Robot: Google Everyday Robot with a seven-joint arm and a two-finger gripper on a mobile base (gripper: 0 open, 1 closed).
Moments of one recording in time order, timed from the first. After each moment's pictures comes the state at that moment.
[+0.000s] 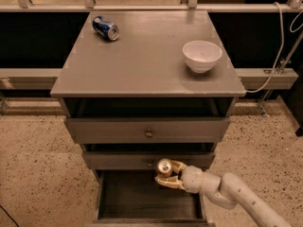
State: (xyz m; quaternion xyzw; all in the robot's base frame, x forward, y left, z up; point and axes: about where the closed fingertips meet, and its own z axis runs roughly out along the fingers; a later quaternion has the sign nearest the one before) arm 0.514 -0.055 0.487 -0.42 0.55 0.40 0.60
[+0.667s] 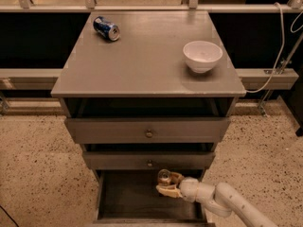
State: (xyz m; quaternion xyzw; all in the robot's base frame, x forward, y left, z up) arm 0.529 -0.062 0.359 -0.38 0.63 0.41 0.54
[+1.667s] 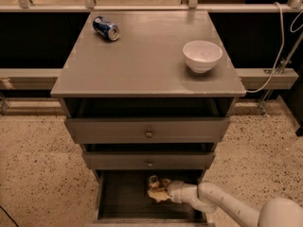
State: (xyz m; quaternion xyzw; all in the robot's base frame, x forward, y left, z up) arm 0.548 -0.025 0.240 -0.35 0.74 0.40 0.41
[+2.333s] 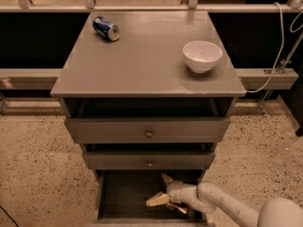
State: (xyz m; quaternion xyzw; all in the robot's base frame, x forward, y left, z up) arm 0.546 -0.020 0.241 -0.35 0.74 0.41 0.41
